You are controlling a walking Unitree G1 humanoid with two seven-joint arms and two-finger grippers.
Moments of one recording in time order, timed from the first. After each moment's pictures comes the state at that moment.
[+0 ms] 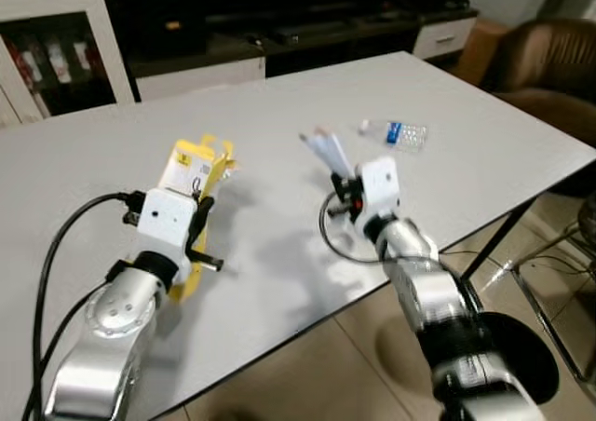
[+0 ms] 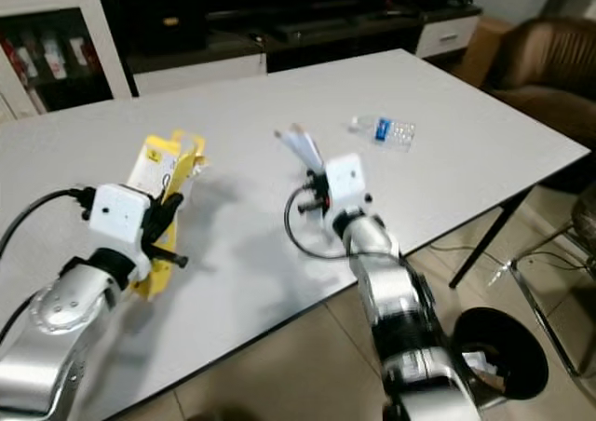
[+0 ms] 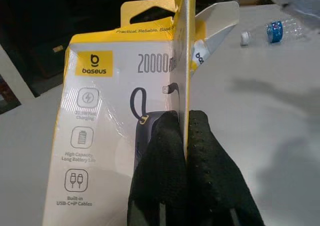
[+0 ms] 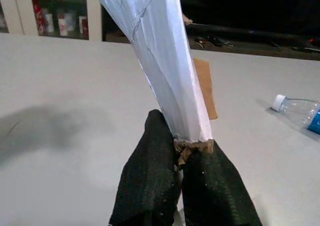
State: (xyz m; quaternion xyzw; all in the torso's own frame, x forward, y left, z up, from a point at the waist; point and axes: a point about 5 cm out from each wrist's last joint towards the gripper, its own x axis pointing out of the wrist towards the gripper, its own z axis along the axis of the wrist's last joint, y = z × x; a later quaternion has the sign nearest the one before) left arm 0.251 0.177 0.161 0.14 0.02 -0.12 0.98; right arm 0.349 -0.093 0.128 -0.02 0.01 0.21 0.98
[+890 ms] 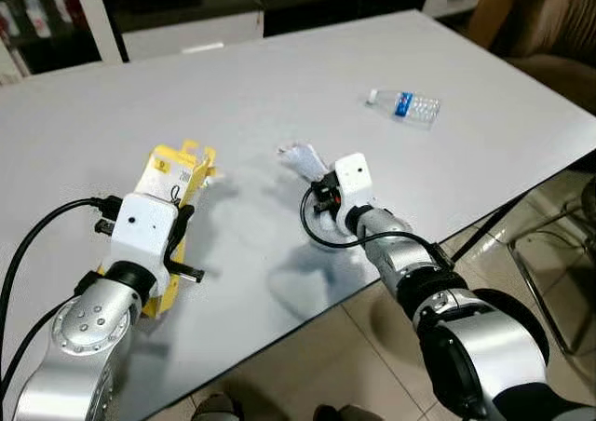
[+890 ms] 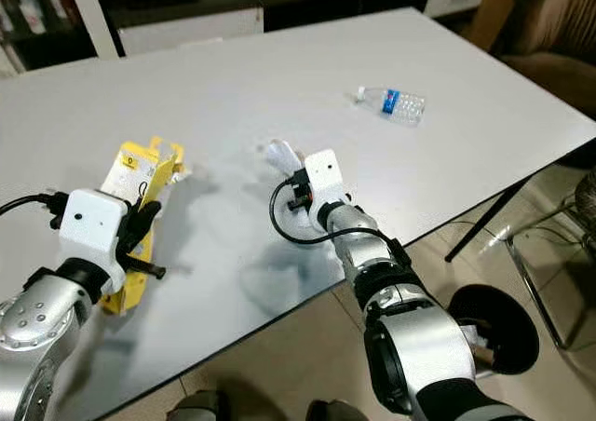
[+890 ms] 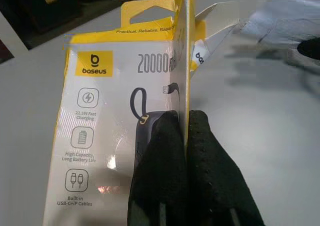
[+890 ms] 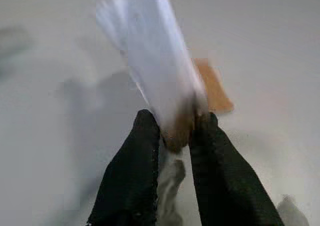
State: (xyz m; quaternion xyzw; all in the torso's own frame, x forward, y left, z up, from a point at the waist) left arm 0.232 0.190 0.171 0.16 0.05 -0.09 0.98; right arm 0.373 -0.075 0.109 -0.04 0.09 0.23 0.97
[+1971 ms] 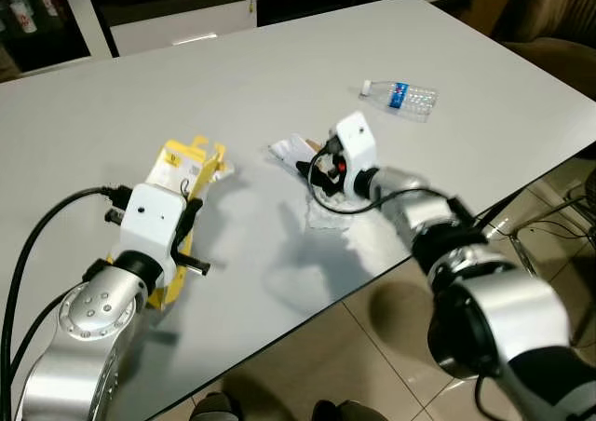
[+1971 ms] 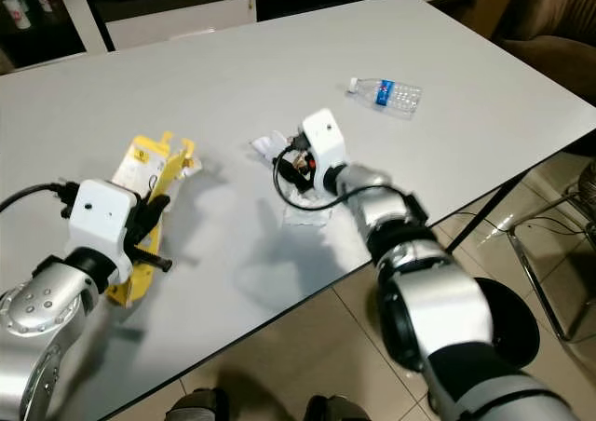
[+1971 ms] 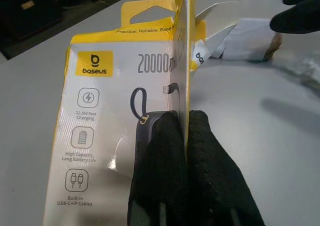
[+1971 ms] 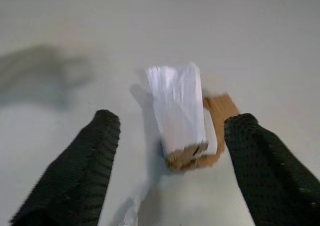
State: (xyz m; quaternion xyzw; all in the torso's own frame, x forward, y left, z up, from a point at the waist) left arm 0.243 0.185 0.176 0.16 0.04 -0.12 0.98; right arm 0.396 -0.083 0.166 -0.08 0.09 0.35 0.93
